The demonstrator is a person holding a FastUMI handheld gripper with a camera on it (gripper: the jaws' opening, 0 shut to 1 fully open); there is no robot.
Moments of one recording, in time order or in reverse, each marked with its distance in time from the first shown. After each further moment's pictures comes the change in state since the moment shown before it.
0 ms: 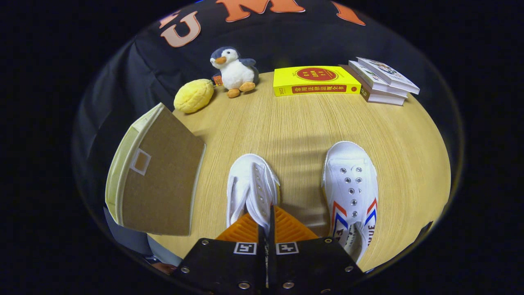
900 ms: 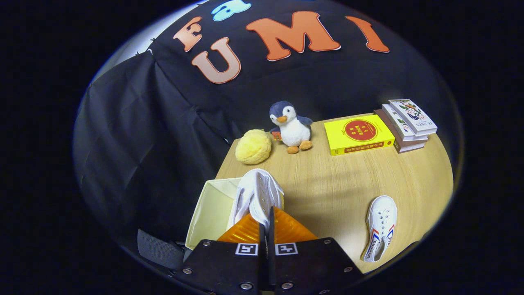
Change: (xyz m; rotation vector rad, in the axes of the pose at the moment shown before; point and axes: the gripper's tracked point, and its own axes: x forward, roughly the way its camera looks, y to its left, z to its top) arm -0.098 0.159 0.119 -0.008 -0.196 0.201
